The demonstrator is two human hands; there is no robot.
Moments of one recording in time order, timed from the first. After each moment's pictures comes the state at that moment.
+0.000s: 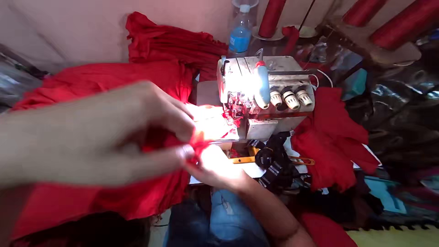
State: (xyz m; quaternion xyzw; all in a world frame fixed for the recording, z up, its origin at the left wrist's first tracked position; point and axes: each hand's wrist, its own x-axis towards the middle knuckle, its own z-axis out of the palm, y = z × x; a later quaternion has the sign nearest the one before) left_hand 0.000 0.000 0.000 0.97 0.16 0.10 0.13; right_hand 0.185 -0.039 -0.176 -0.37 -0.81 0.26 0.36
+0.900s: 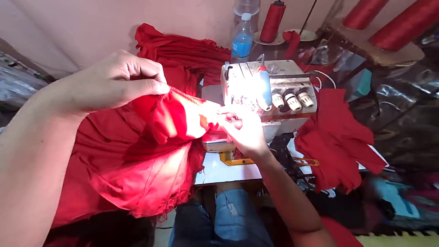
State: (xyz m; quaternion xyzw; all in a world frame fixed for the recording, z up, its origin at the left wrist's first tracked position) left_hand -0.020 0.070 0.002 0.93 0.25 0.19 0.18; right_hand 0.234 -0.014 -0.150 -0.47 -0.60 0.31 0.57
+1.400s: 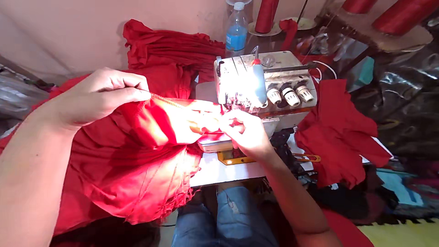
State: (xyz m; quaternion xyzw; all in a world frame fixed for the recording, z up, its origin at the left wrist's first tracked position) left_hand -0.032 0.073 -0.026 0.89 0.31 0.23 0.25; right_hand 0.252 -0.015 -0.166 -0.45 -0.61 0.35 0.55
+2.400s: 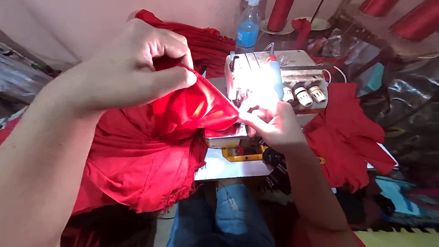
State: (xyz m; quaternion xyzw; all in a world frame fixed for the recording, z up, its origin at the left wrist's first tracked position) left_hand 0.015 0.073 0.000 0.95 0.19 0.22 0.14; right_hand 0.280 -0.019 -0.133 -0.43 -0.69 0.27 0.51
